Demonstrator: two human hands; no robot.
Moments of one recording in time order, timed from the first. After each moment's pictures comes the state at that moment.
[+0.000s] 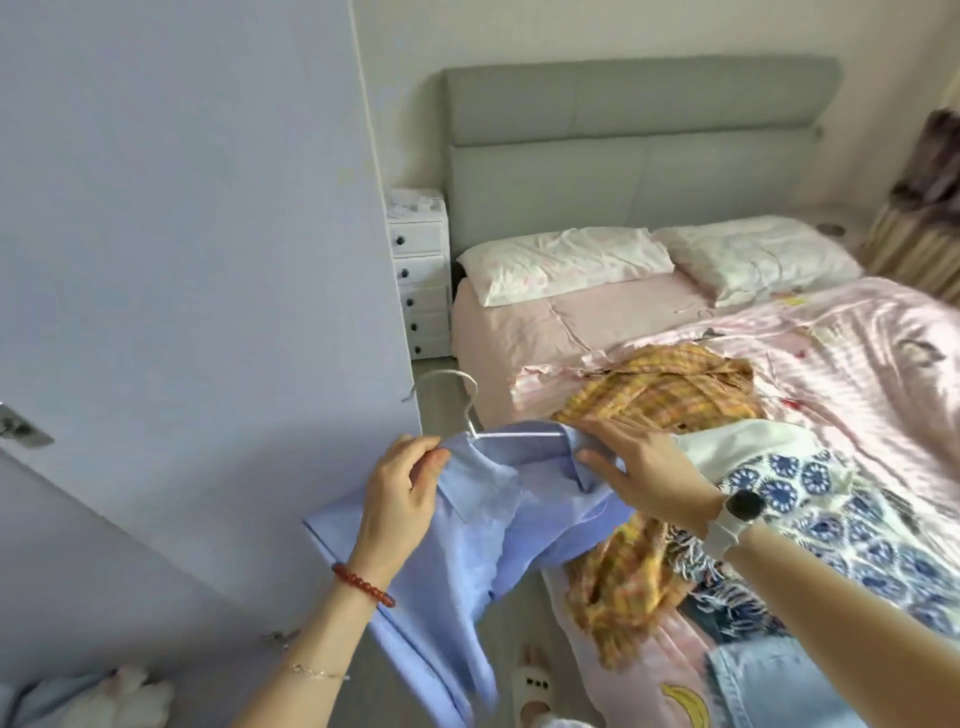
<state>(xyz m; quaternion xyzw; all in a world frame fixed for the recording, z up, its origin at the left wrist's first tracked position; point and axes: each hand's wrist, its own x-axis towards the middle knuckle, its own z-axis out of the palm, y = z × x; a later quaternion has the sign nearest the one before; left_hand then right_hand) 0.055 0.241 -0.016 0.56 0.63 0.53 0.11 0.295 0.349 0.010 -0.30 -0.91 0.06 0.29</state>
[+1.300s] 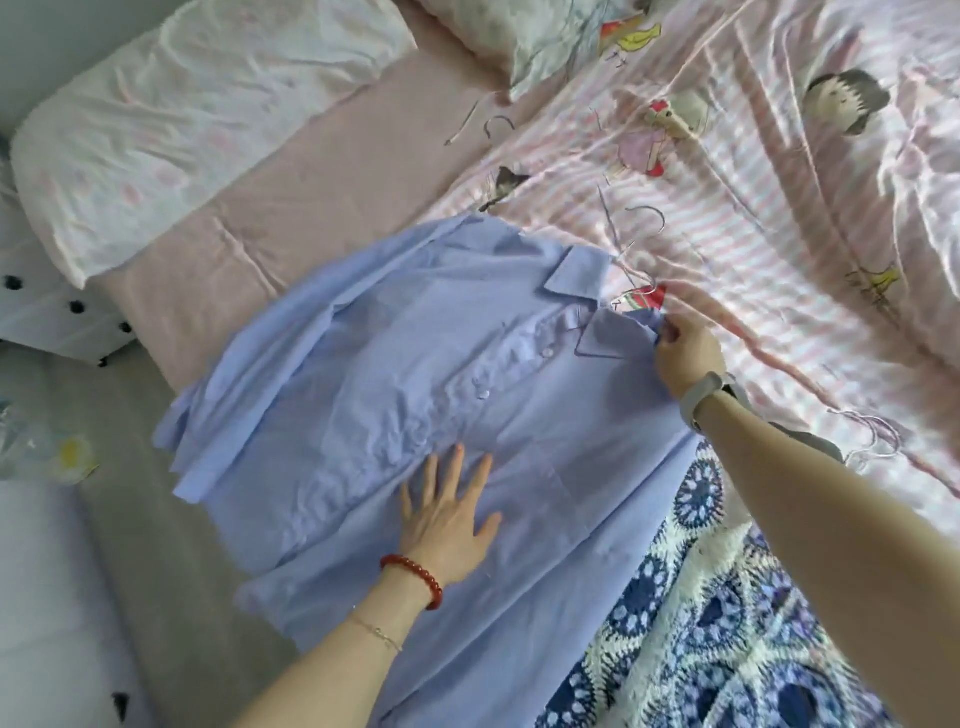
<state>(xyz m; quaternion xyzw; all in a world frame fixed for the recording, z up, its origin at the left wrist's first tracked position) 0.404 0.705 -0.287 0.72 0.57 -0.22 0.32 0.690 0.819 -0.302 -0.85 -0.44 0.24 0.17</state>
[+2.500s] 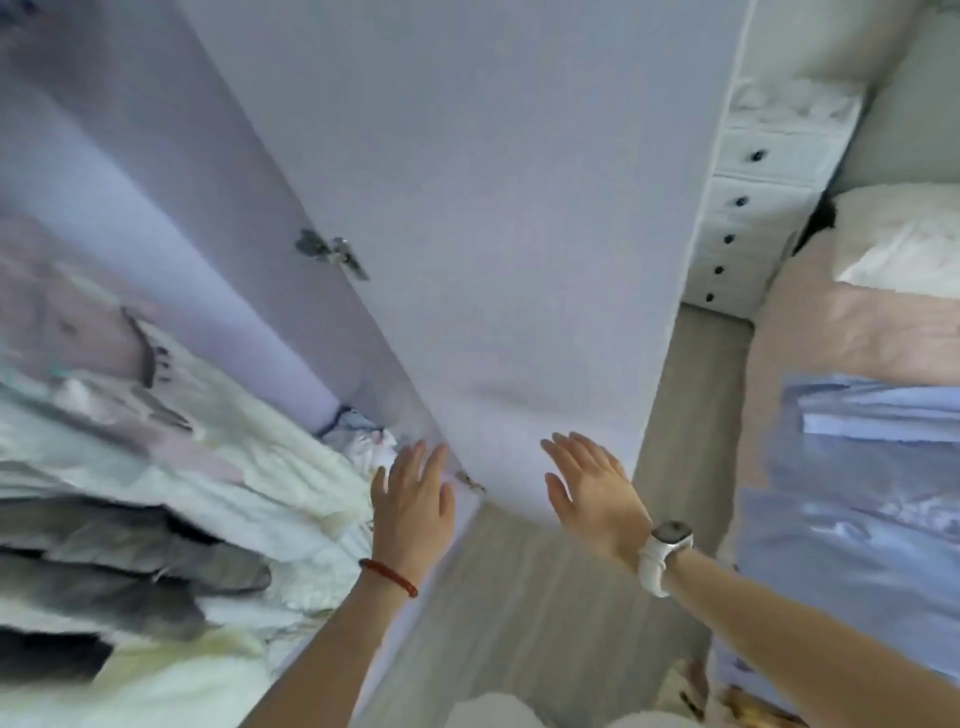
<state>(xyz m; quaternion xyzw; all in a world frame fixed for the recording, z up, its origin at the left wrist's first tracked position) 0.009 0.146 -0.079 0.30 0.95 0.07 -0.01 0.114 0.333 -0.083 -0.13 -0.97 0.22 0.05</state>
